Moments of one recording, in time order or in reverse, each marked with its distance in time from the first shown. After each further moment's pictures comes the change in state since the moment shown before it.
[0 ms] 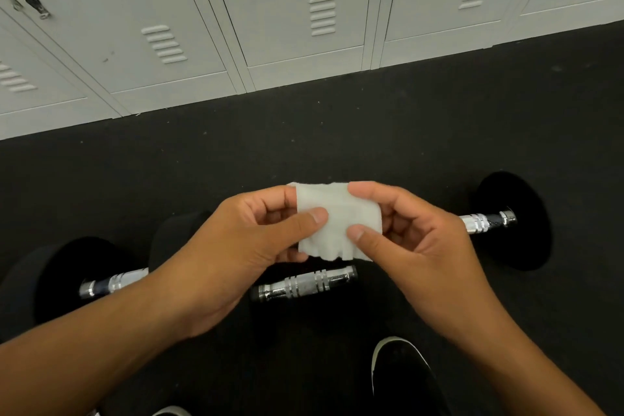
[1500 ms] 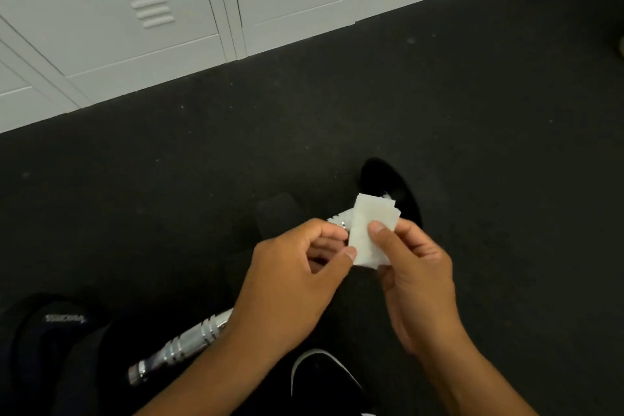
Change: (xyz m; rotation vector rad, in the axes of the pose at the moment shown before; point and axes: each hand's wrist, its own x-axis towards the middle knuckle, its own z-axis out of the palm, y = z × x) left_hand 0.100 -0.030 0.146 0.500 -0.114 0.258; right_hand -0.018 0.049 -0.101 0.376 0.702 0.316
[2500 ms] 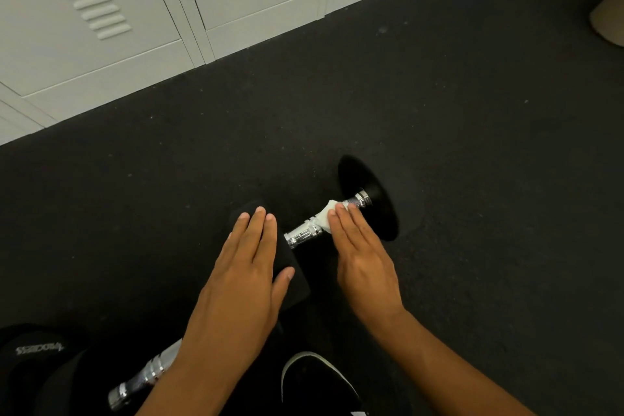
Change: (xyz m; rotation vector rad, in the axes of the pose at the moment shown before) left_hand 0.010 -0.036 0.004 0.807 -0.072 0.040; right_hand 0.070 0.095 -0.045 -1.505 -0.056 -0.820
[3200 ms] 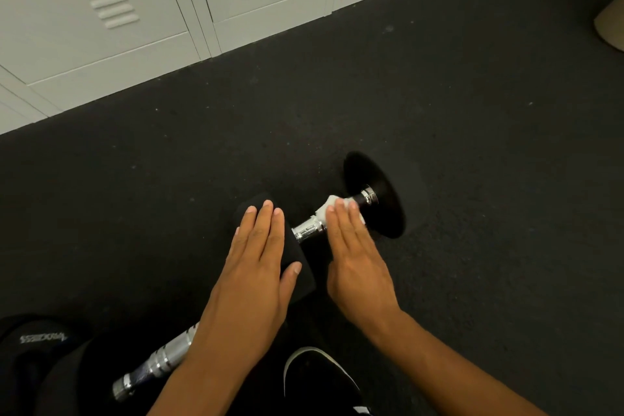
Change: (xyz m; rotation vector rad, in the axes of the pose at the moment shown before) left_hand -0.002 -0.017 0.032 -0.008 0.149 0.074; right_hand -0.003 -0.021 -0.007 0.088 -0.199 0.053
